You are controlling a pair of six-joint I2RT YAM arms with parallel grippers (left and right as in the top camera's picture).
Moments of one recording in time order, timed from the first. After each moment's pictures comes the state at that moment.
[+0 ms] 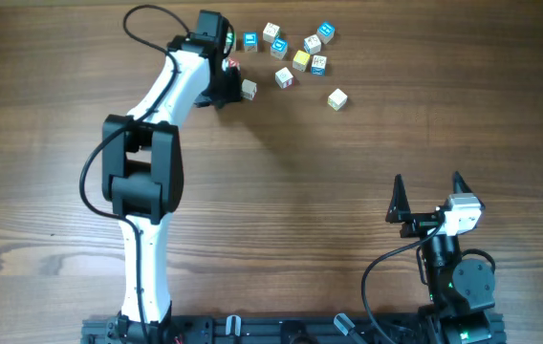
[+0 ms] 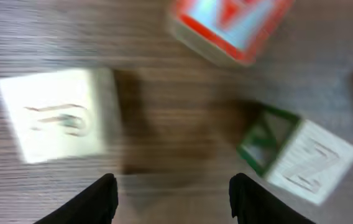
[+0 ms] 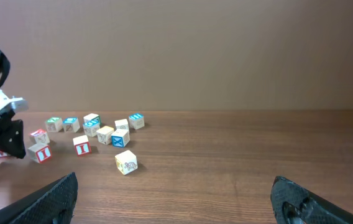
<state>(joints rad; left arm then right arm) -0.23 2.35 1.90 -0.87 0.02 -0.29 0.21 0.02 0.01 0.02 0.15 0.03</state>
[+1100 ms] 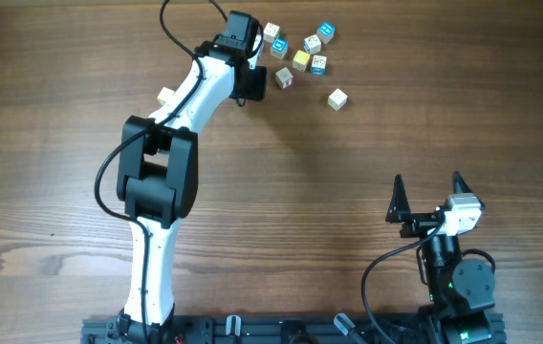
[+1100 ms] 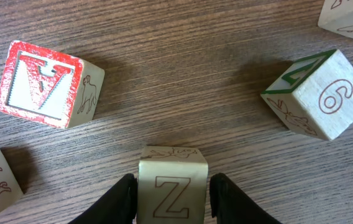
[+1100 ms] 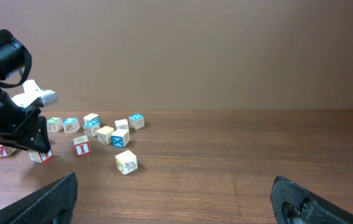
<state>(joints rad) -0.32 2.35 1.89 -0.71 0.02 -0.13 0.21 0.02 0.01 0.02 0.15 0.03</state>
